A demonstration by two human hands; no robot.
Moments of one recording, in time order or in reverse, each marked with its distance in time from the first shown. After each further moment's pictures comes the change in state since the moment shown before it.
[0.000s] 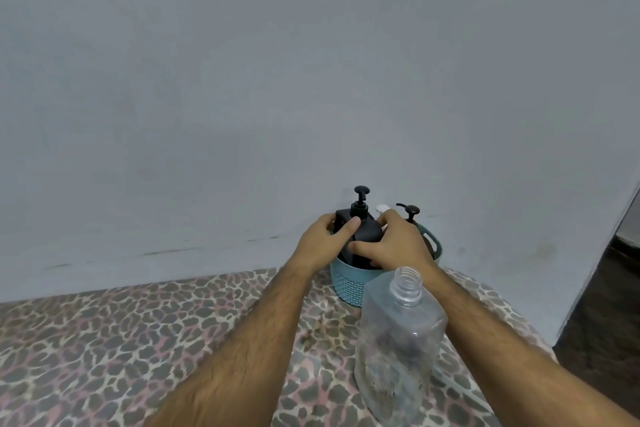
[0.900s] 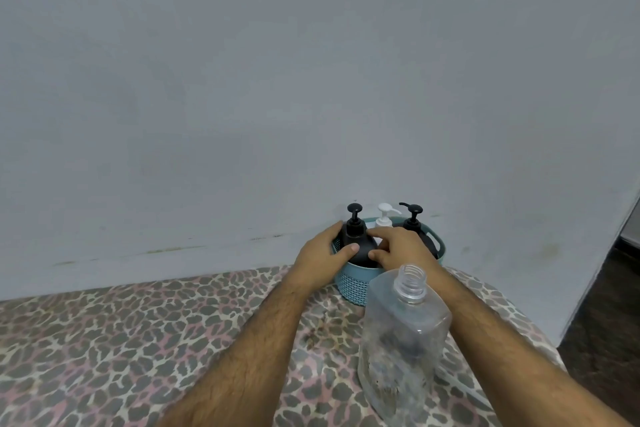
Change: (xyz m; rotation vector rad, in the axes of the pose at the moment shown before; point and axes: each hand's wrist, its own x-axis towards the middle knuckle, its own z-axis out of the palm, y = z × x) left_hand -0.019 -0.019 -0.001 0.223 -0.031 0.153; right_hand 0.011 0.024 0.005 -0.179 -0.186 -0.121
